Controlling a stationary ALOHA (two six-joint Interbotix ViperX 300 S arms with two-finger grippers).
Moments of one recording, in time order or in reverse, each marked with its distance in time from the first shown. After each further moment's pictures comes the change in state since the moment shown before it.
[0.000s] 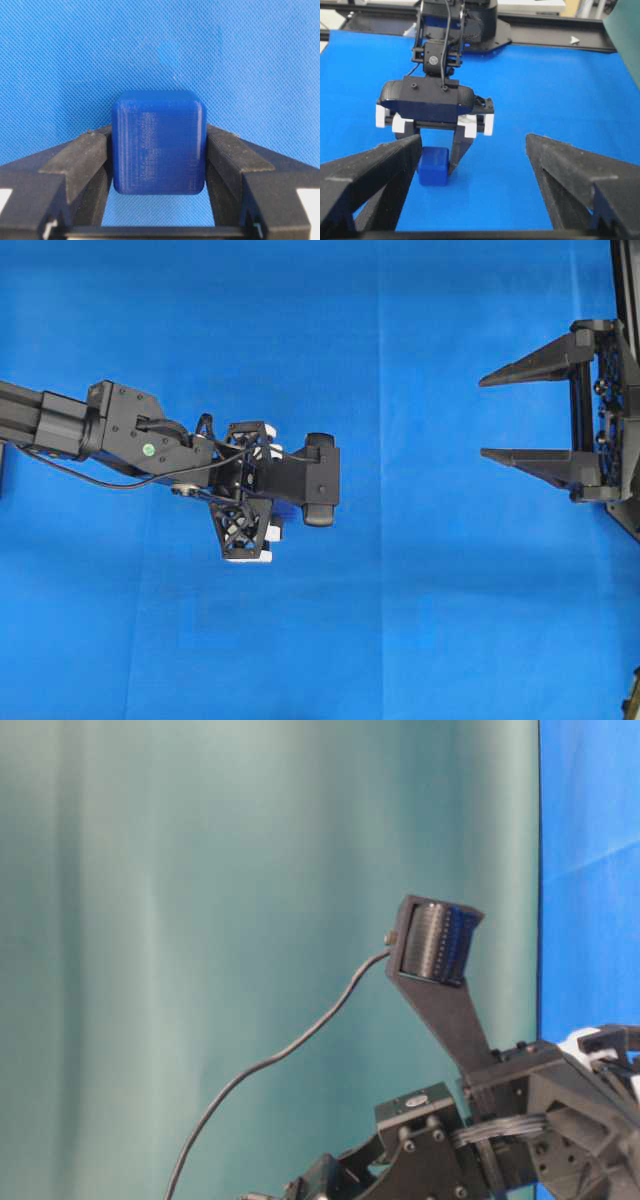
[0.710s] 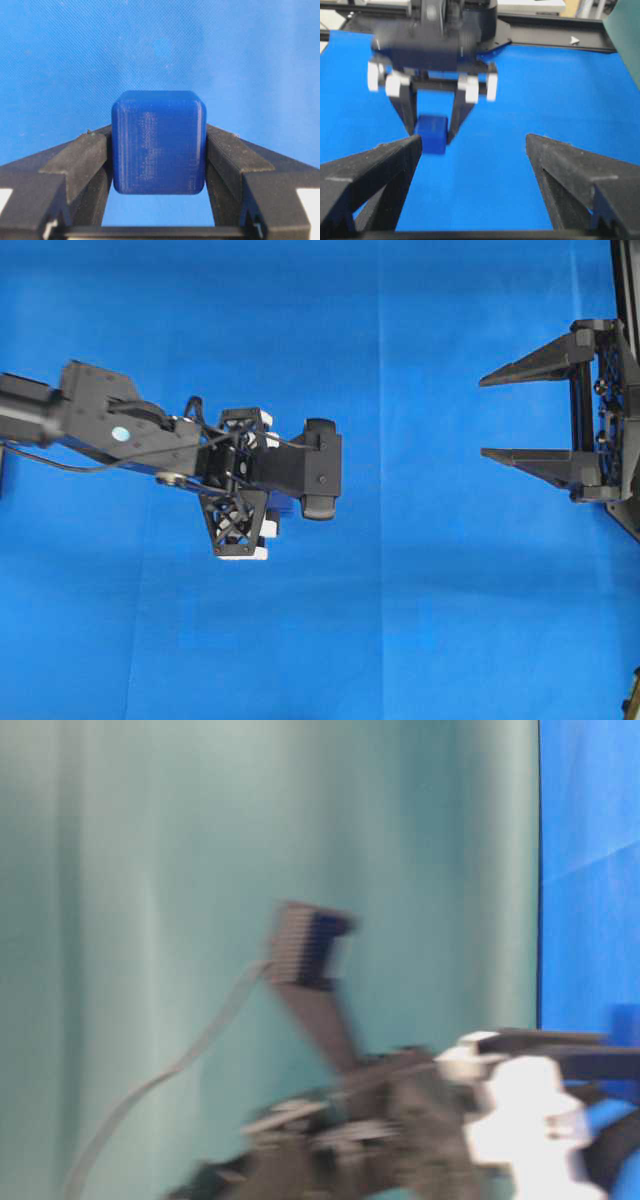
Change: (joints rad) left arm -0.008 -0.147 -0.072 0.000 0.204 -0.005; right arm 0.002 0.000 0.000 0.000 -0.002 0.000
